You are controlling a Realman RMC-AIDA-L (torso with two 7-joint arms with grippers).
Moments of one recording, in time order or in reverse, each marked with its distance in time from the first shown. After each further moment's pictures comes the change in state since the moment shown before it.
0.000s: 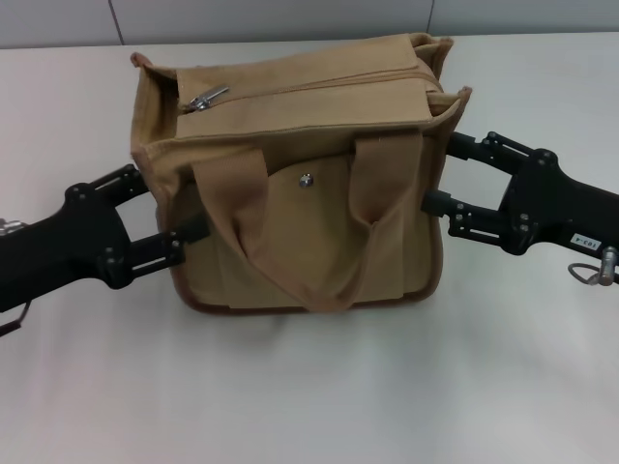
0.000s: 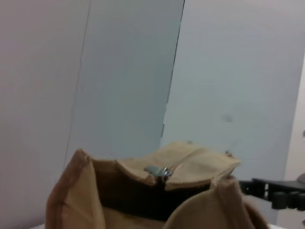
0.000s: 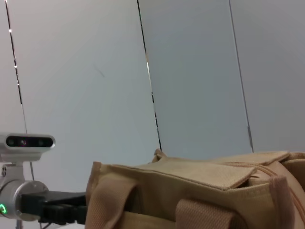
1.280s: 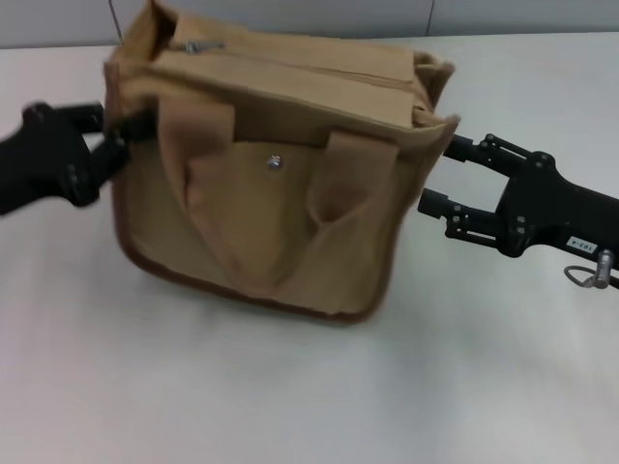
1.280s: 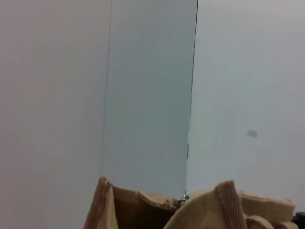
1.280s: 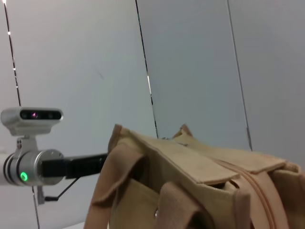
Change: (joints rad) left arm -0.052 0.027 -0.029 0.116 -0.060 -0.027 -0.070; right arm 0.001 0.000 0.008 0.026 0.000 0.005 -0.024
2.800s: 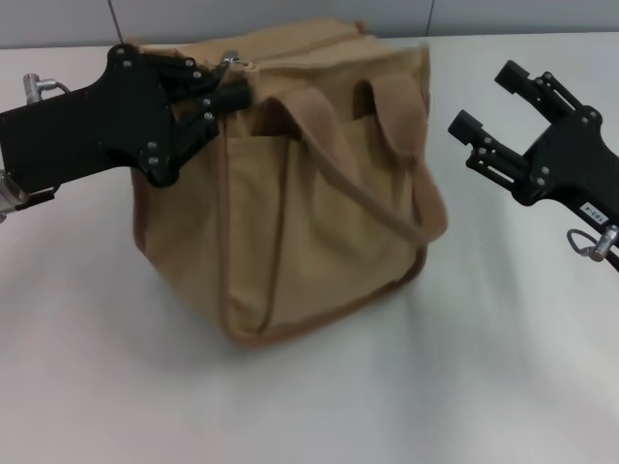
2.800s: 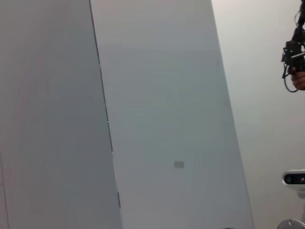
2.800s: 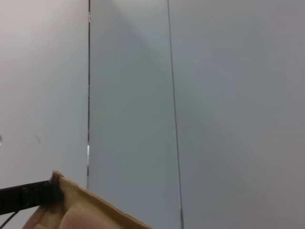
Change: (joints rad) left arm -0.098 -0.027 0.130 0.046 -0.081 0.082 0.117; right arm -0.019 0.003 0.016 0.230 0.299 0.000 -0.335
